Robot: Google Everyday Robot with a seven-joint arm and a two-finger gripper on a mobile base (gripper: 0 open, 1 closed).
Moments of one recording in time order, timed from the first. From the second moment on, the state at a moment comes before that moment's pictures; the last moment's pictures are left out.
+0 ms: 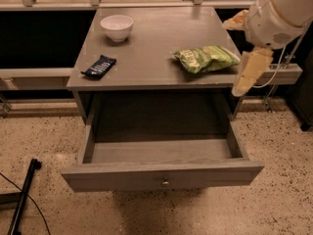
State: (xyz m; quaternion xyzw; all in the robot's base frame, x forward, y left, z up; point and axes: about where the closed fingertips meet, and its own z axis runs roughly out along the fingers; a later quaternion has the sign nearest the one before) arm 0.551 -0.171 0.964 -0.70 0.66 -0.03 0.26
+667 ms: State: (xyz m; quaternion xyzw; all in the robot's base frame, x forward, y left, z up) arm 0.632 -0.152 0.913 -0.71 0.65 -0.05 0.28
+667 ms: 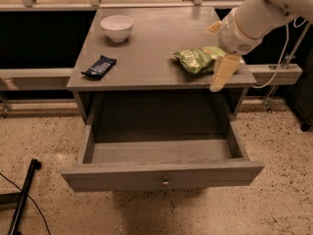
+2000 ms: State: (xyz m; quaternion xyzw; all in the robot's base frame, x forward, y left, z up) arm 0.706 -0.160 0.844 -0.69 0.67 -0.08 0.26
